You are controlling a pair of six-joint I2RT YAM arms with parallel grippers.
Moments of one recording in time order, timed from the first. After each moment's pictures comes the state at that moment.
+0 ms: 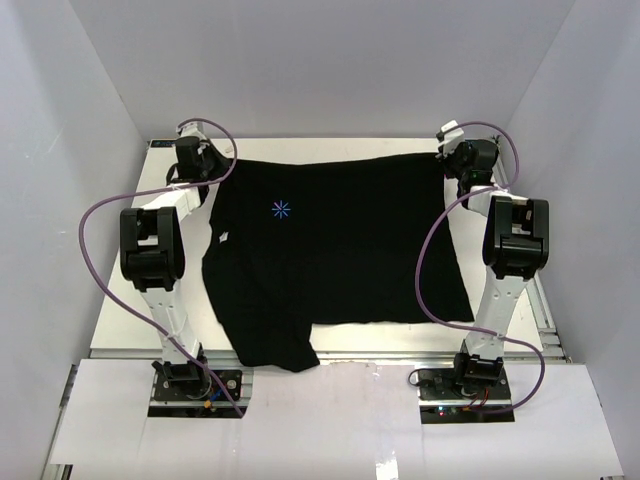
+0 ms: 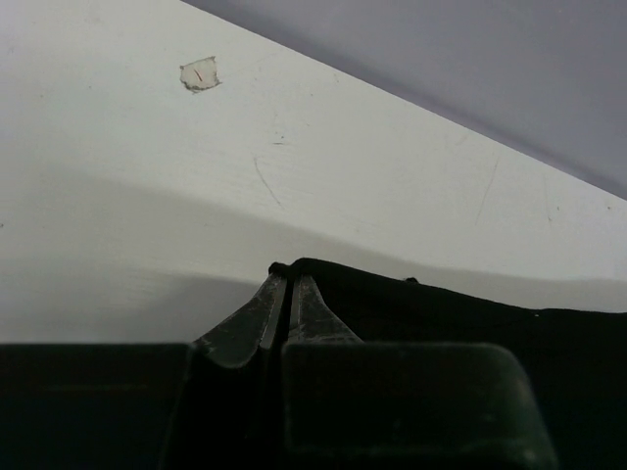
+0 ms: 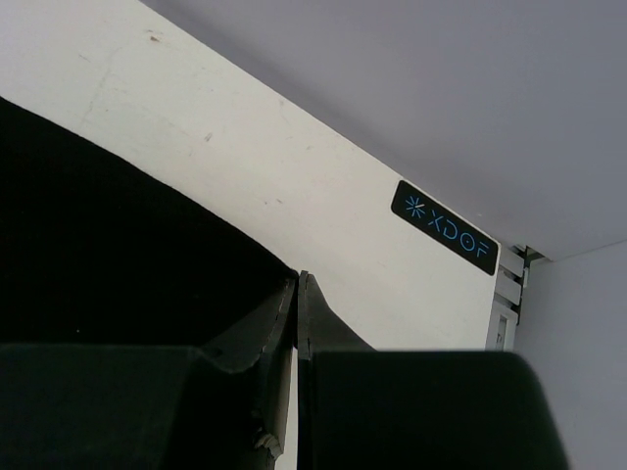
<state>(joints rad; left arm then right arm) 0.03 2.02 1.40 0.24 0.14 -0.45 -0.07 2.12 1.38 0.46 -0.36 -0.54</state>
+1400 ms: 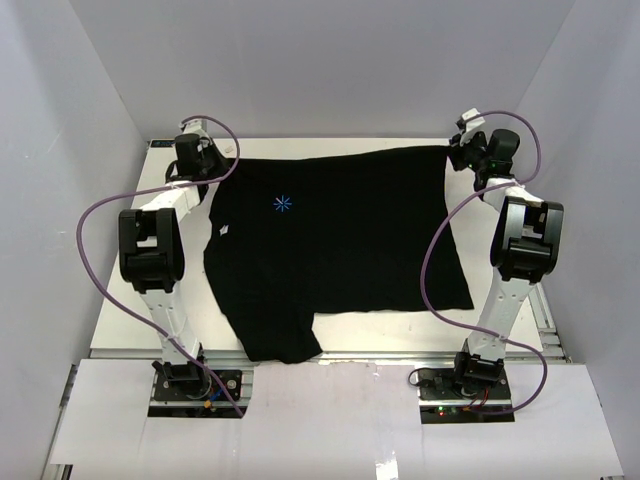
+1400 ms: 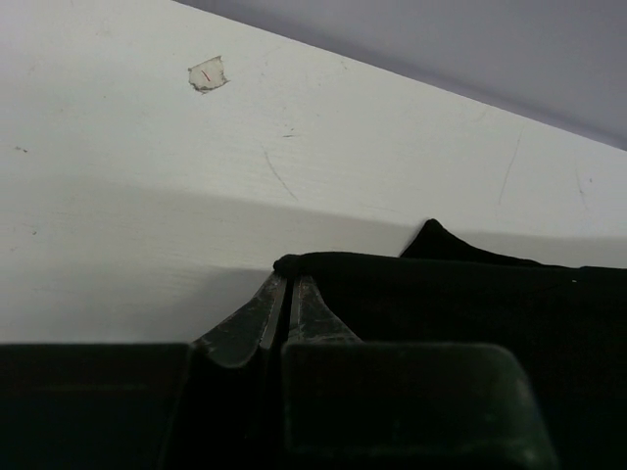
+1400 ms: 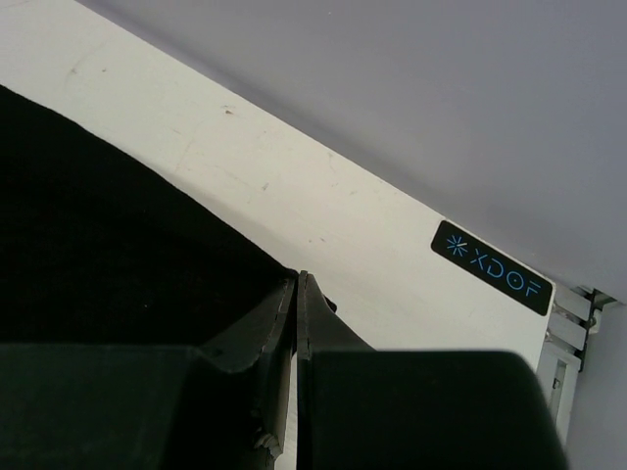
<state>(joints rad) 0.03 2.02 1.44 0.17 0.14 -0.33 -0.15 2.10 1.48 0.37 -0.61 -0.37</state>
